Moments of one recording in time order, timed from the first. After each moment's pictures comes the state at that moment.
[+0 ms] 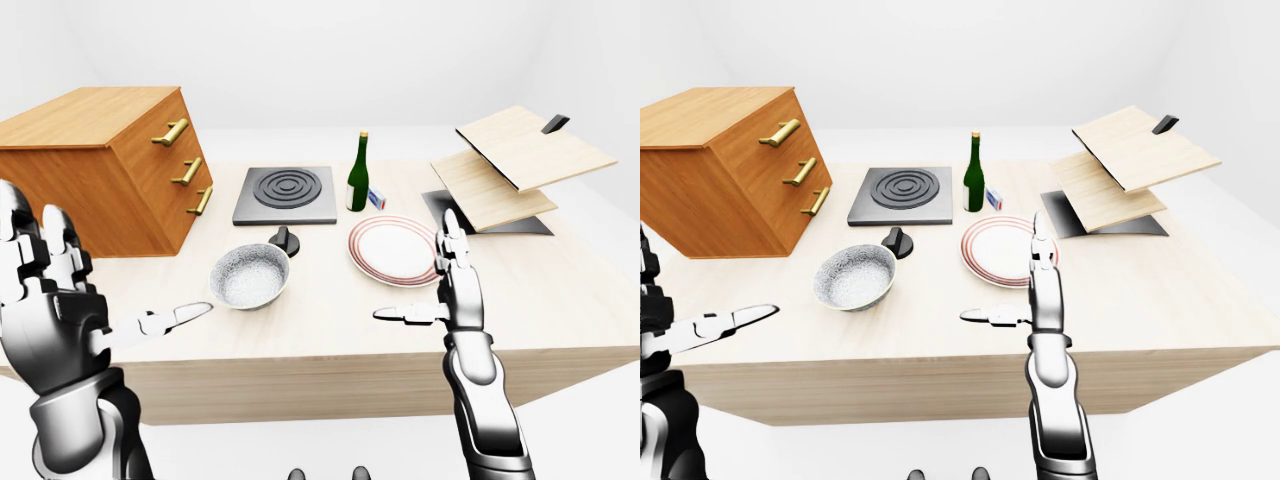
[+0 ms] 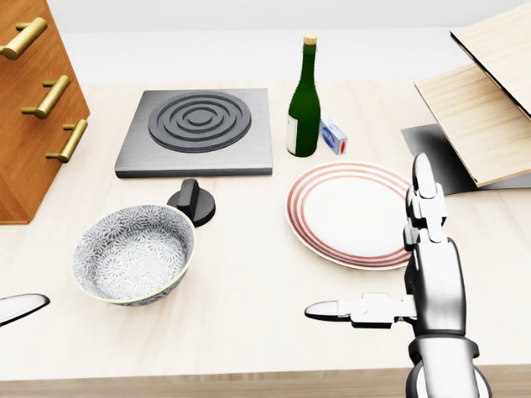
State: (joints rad) left arm 0.08 0.04 0.40 -0.75 -0.02 0.09 0.01; right arm 0.02 -0.01 -0.02 -0.33 -0.18 0.09 -0.06
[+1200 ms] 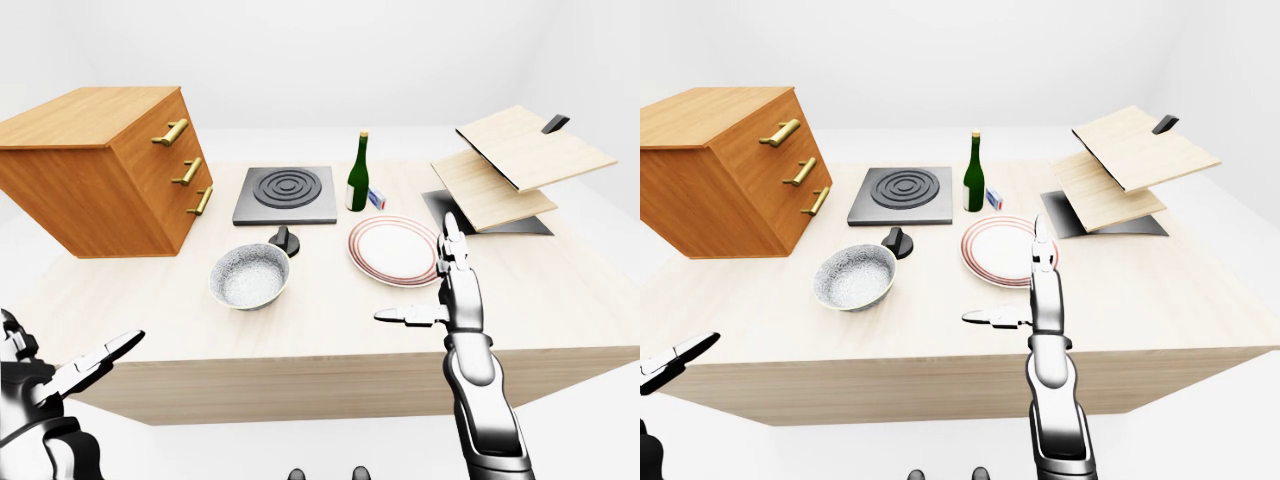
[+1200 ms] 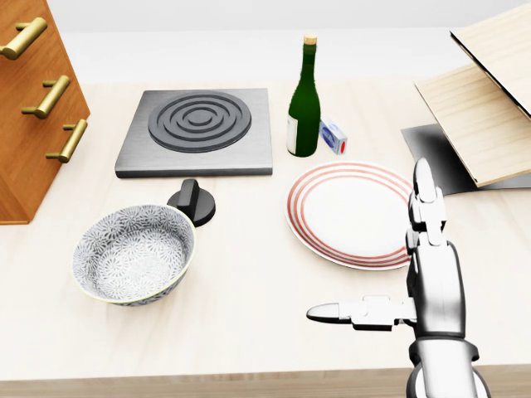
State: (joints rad) left arm 0.18 0.02 0.68 -0.51 -0.22 0.09 0.09; right arm 0.03 -0.01 -0.02 -0.31 -0.21 0.09 -0.07
